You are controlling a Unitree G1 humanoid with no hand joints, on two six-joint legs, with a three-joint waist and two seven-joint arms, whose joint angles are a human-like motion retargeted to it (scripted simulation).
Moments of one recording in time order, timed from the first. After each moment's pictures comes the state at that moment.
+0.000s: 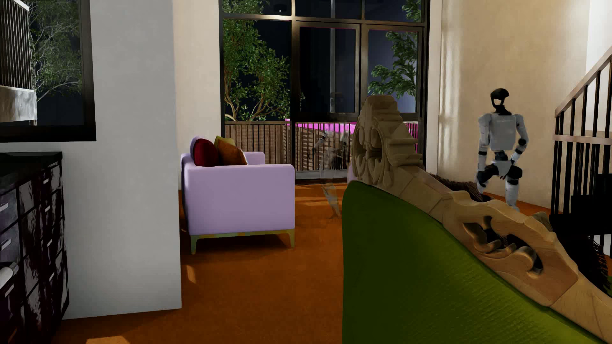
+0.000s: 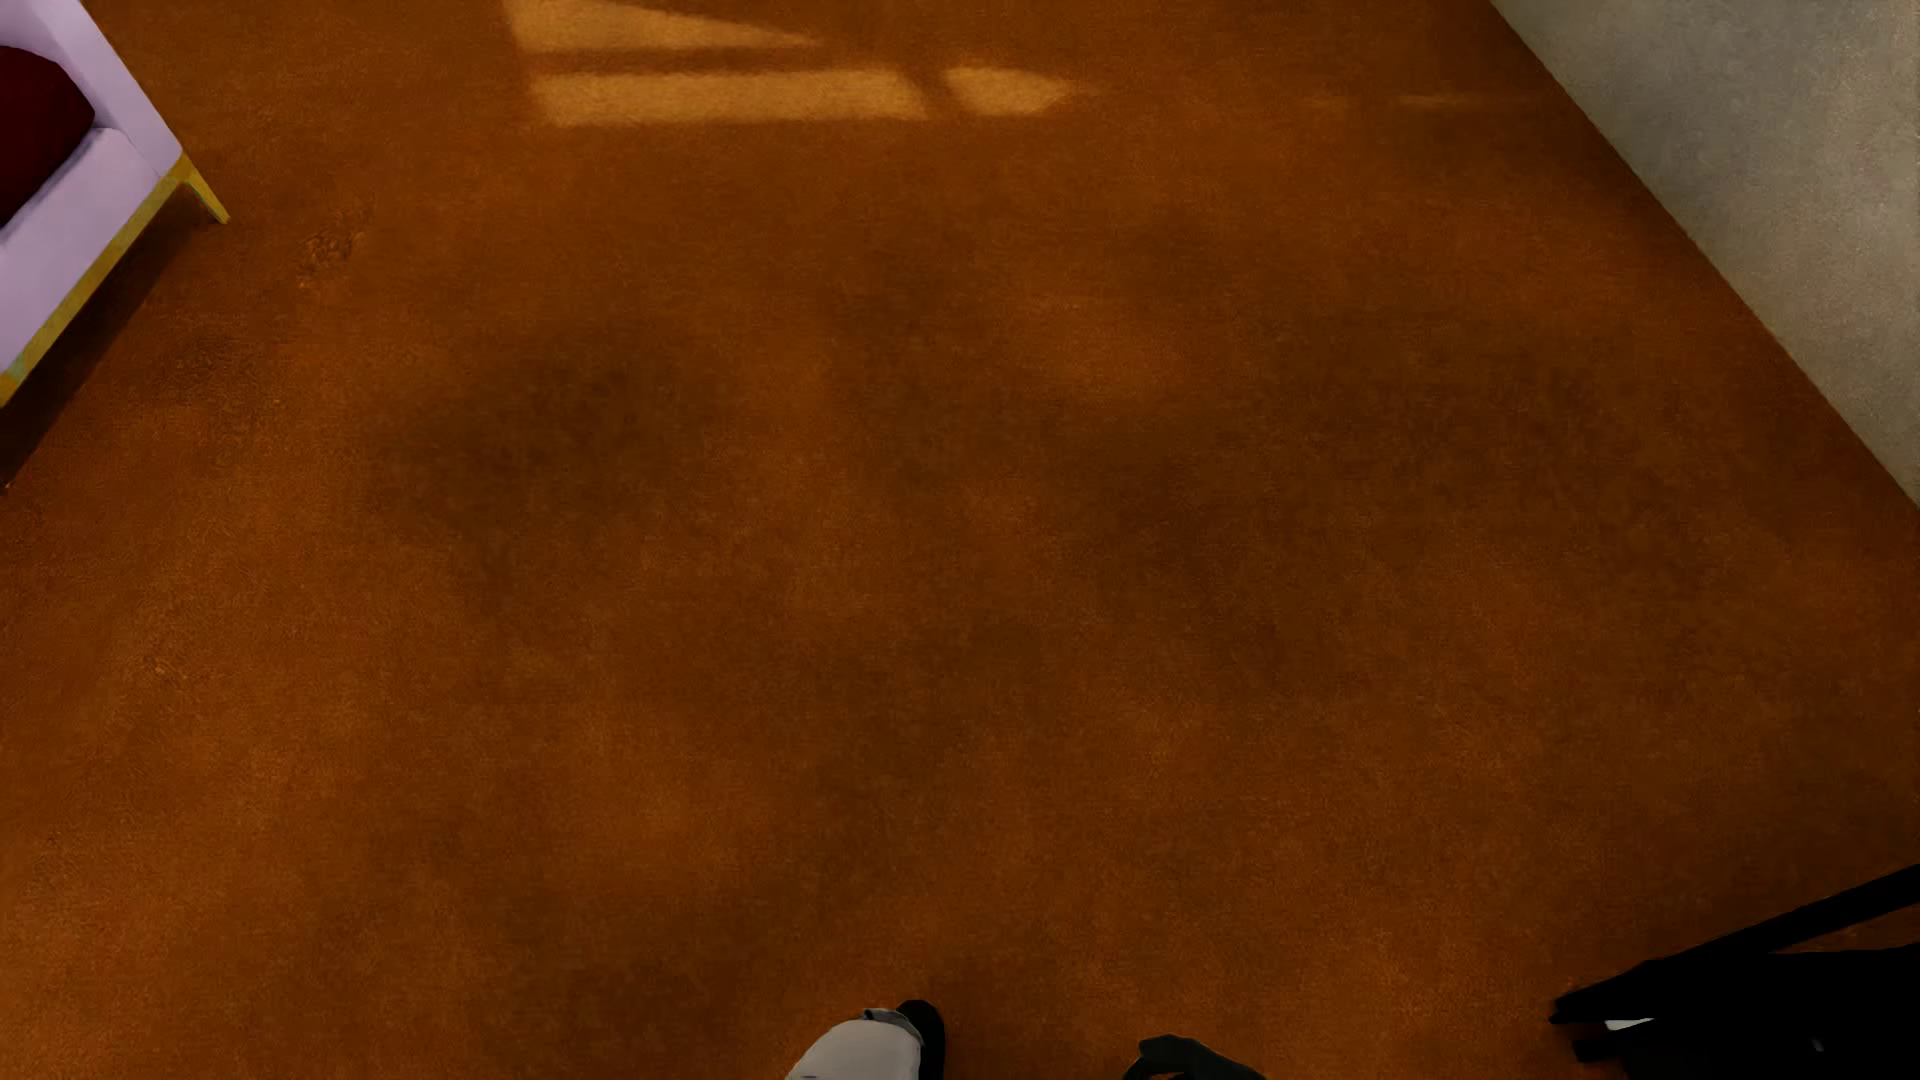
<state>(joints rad) -0.50 0.14 0.14 0.00 0.10 0.02 0.00 0.00 0.11 0.54 0.47 0.38 0.04 -0.03 -0.45 0.26 -0.33 0.00 0.00 -0.45 0.65 0.91 0.73 0.00 0.00 0.00 0.00 0.00 0.00</state>
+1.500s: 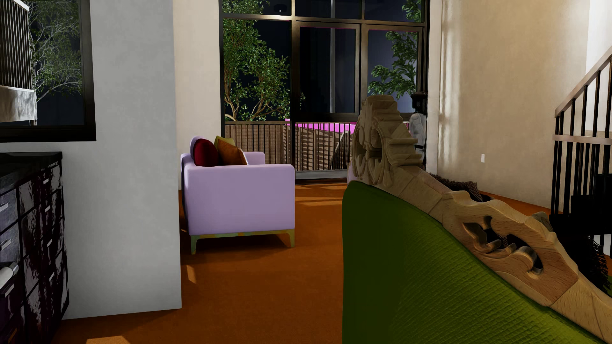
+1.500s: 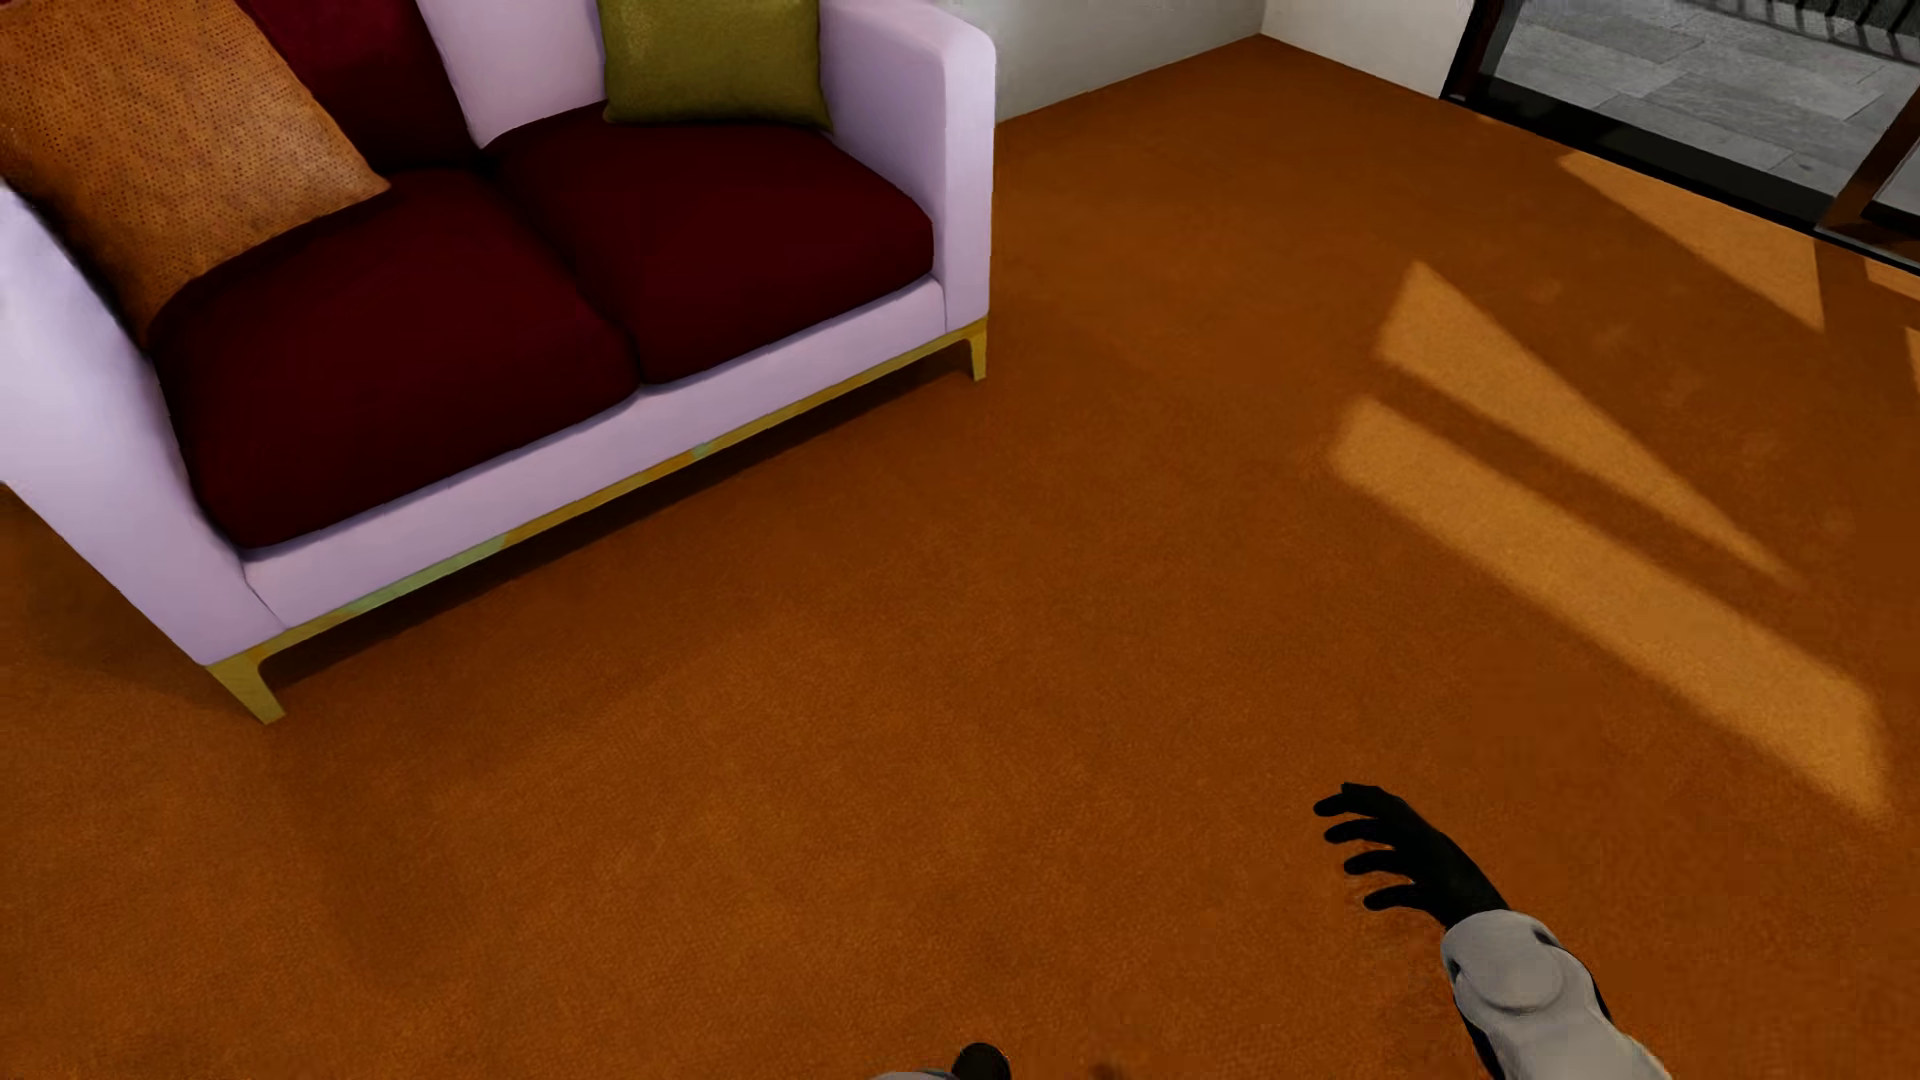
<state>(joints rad) -0.42 0.21 0.18 0.00 0.11 0.10 0.00 0.00 0.06 0.42 0.47 0.40 -0.08 -0.12 -0.33 0.28 -0.44 0.00 0.00 -0.35 0.21 0.96 0.65 0.00 0.00 0.00 0.00 0.00 0.00</state>
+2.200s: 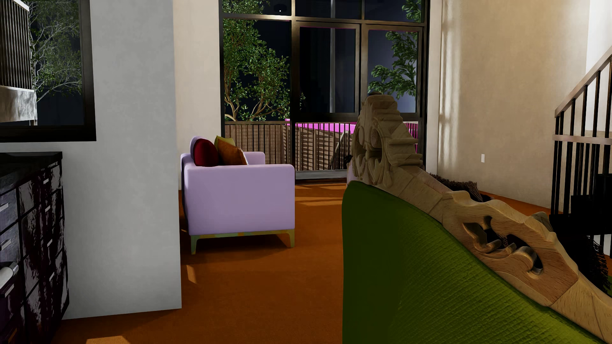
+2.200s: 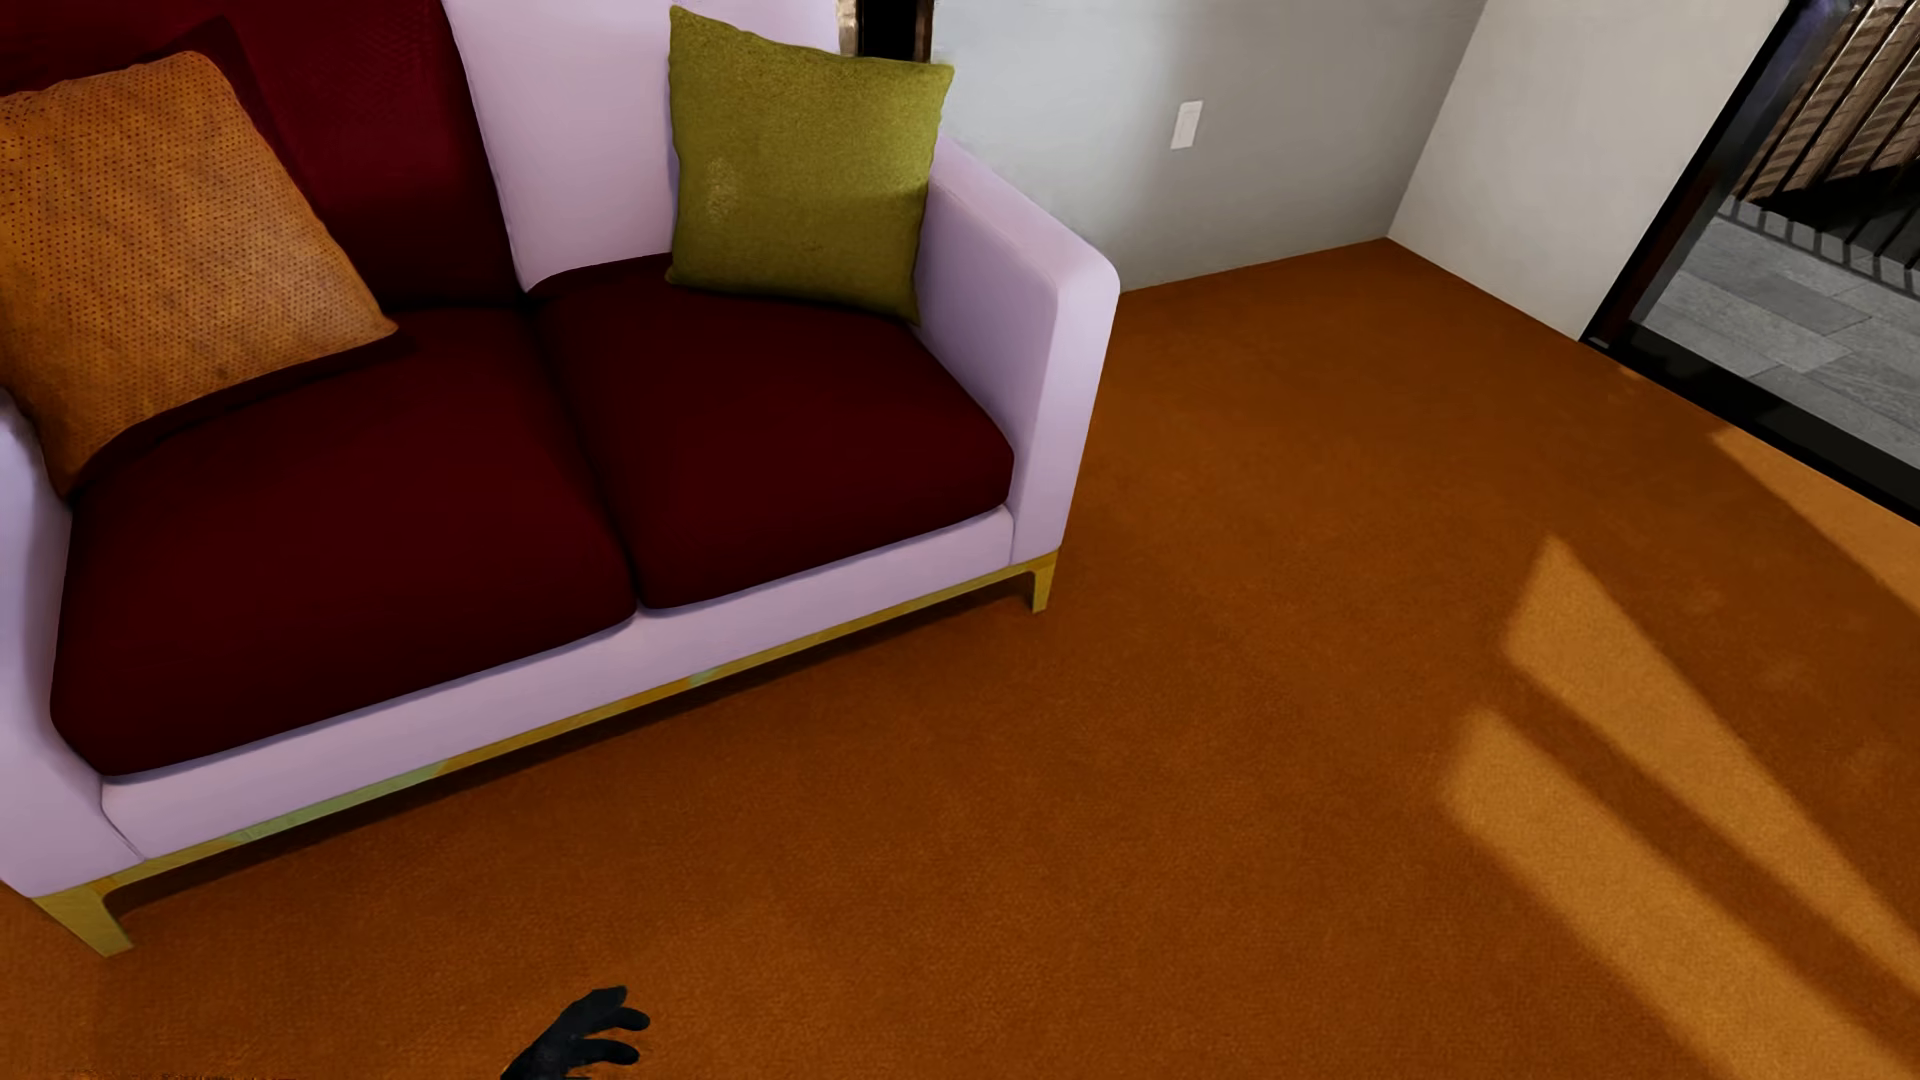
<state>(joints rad) 0.11 -0.36 -0.26 -0.11 -0.03 -0.09 0.00 0.00 0.03 0.43 0.51 0.12 0.34 -0.28 0.28 0.37 -0.35 0.00 0.00 -0.20 0.59 0.74 1.08 0.00 0.00 0.00 0.00 0.00 0.00</state>
